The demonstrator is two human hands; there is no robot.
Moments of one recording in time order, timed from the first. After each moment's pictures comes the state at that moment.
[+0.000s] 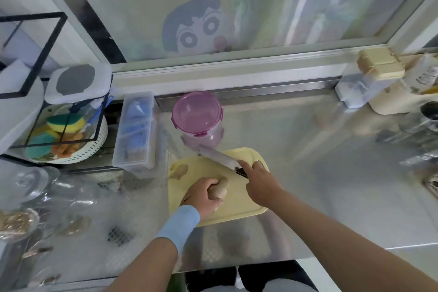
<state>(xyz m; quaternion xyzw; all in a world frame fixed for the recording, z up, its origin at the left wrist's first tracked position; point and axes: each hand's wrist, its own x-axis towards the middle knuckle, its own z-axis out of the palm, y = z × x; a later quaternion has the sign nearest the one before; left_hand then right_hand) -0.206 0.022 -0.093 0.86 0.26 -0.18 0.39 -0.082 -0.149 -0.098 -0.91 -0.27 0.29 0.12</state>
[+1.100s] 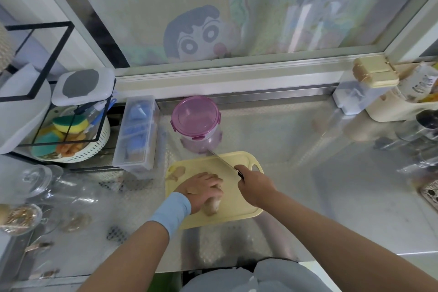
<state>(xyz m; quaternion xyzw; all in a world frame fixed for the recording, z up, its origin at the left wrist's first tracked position) -0.180 0.043 -0.081 0.96 -0.16 -0.22 0.03 -0.081 -0.150 -0.086 -0.91 -0.24 0.30 0.18</state>
